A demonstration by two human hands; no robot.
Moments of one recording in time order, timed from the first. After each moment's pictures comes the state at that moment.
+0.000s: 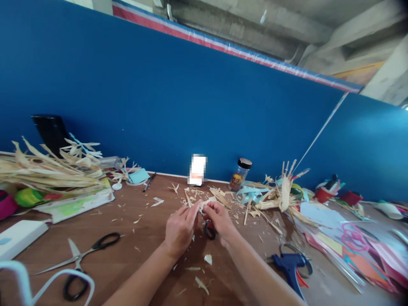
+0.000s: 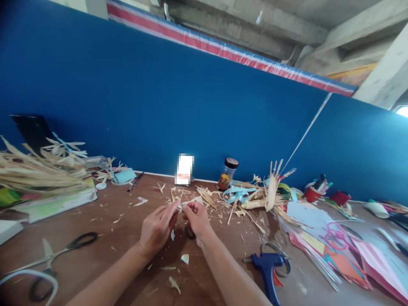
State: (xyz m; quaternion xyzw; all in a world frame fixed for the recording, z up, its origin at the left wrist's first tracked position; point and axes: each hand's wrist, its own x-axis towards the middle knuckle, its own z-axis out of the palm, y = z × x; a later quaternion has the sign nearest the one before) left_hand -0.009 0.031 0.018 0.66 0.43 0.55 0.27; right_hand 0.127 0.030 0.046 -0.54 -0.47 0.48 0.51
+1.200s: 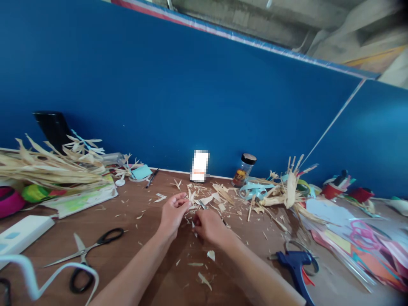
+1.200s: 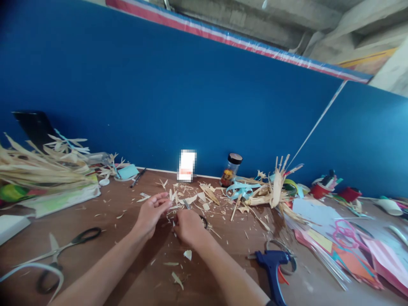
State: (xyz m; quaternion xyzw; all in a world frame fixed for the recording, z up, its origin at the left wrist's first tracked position) left_hand -0.017 0.056 0.021 0.34 0.47 0.60 0.55; right_hand 0.118 0.034 0.027 -0.56 -0.77 0.22 0.23
